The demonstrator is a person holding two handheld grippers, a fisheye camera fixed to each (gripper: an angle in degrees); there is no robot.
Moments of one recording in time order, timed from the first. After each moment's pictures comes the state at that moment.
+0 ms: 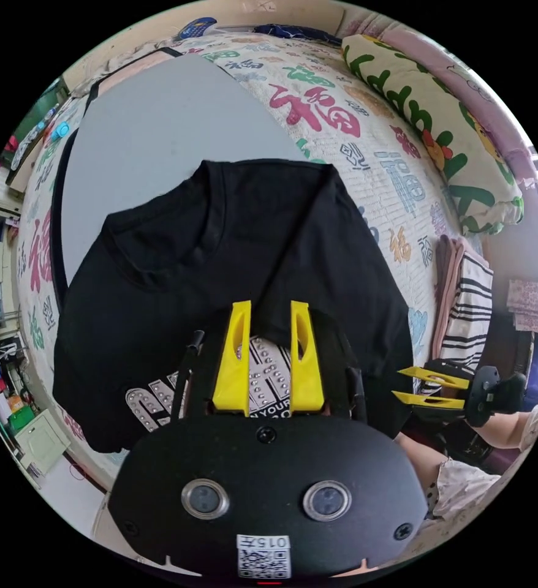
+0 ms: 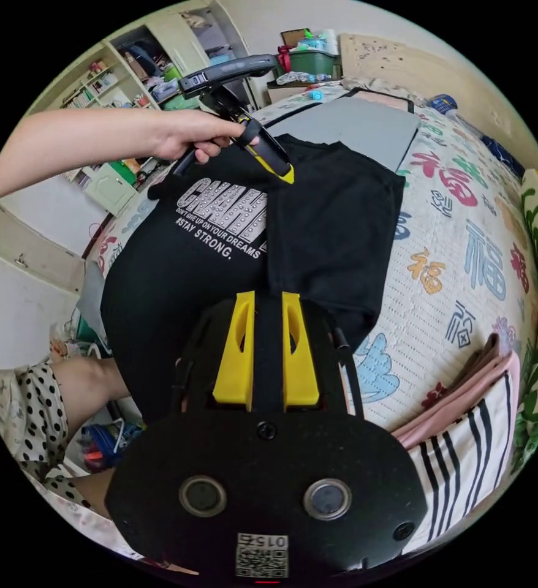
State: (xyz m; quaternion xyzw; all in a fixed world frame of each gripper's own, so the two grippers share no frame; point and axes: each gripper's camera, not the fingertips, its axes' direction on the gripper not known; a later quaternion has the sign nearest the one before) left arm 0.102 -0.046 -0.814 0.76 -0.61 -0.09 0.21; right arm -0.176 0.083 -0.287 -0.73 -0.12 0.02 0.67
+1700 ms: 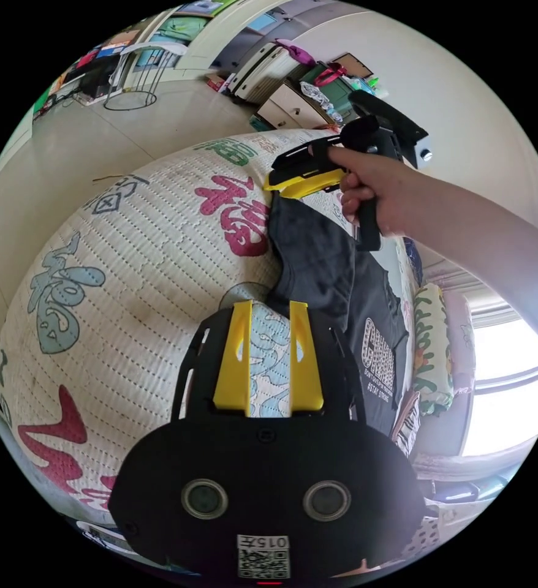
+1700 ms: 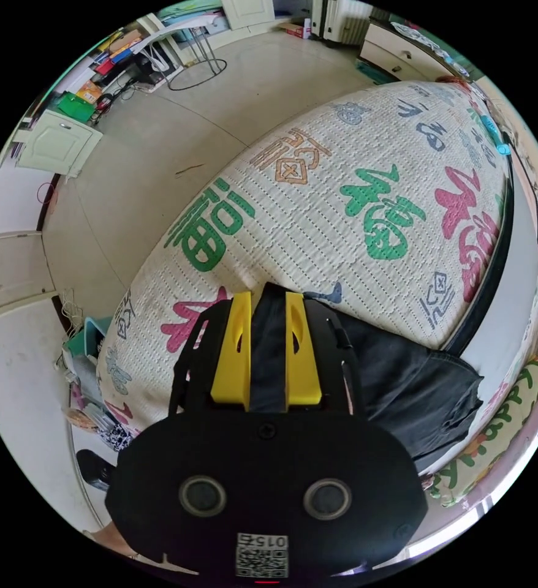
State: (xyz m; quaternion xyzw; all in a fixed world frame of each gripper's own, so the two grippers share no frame) left arm -0.686 0.367 -0.519 0.97 -0.20 0.14 0.03; right arm -0.646 0.574 0.320 -0.86 -0.09 -0.08 0.49
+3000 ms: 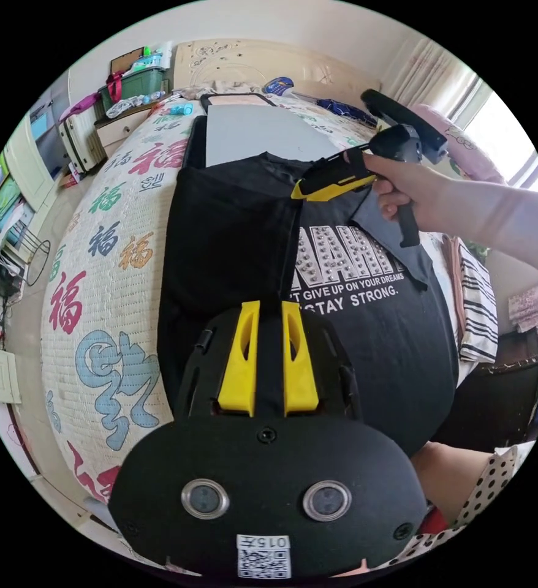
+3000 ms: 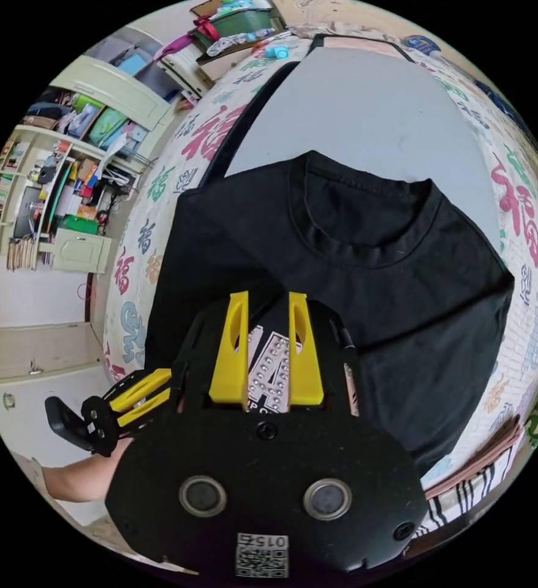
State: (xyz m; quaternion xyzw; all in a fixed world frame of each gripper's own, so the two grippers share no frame) left arm -0.322 0.144 -0.515 0.83 -0.55 0.00 0.04; right arm -0.349 0.282 0.239 -0.80 -0.01 0.14 0.58
